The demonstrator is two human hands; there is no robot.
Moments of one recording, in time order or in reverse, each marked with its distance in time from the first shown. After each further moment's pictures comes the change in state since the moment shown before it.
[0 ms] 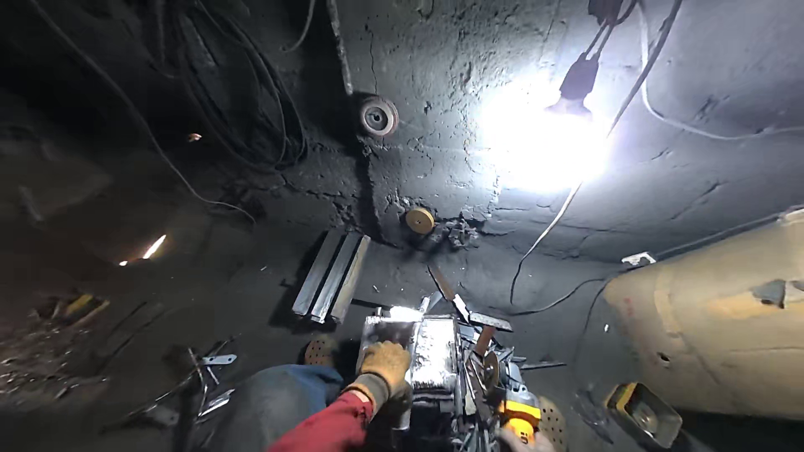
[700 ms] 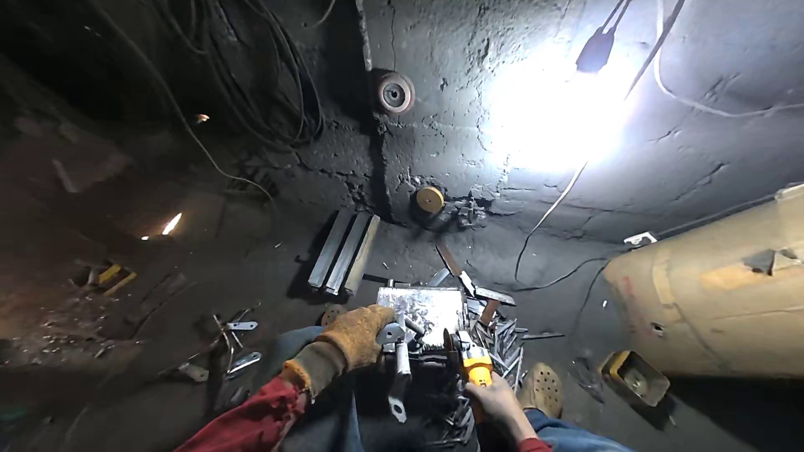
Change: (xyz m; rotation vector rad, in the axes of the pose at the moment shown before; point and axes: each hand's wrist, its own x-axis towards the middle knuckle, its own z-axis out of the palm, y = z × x) left_hand -0.126 -0.067 -0.054 -0.190 0.057 0.085; right_hand 0.008 -0.012 0.060 -0.309 -0.245 0.060
